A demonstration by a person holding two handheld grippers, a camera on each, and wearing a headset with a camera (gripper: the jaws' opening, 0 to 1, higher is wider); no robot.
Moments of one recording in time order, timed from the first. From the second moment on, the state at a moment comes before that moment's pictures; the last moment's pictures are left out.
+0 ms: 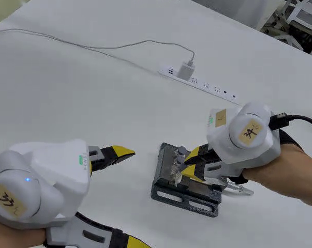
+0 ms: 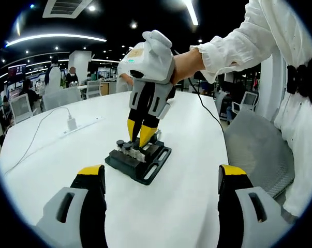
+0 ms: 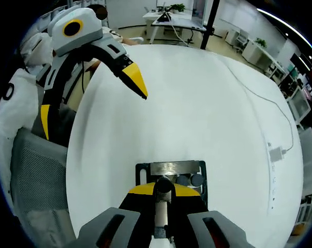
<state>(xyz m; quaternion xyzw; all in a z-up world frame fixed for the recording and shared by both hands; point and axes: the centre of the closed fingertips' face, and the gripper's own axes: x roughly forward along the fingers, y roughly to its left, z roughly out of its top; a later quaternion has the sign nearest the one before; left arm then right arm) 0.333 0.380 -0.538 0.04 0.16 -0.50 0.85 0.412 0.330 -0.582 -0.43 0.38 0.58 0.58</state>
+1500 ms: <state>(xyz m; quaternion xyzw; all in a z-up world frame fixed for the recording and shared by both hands) 0.338 0.382 -0.538 0.02 0.16 -0.50 0.85 0.414 0.330 -0.595 -0.48 0.38 0.57 0.54</state>
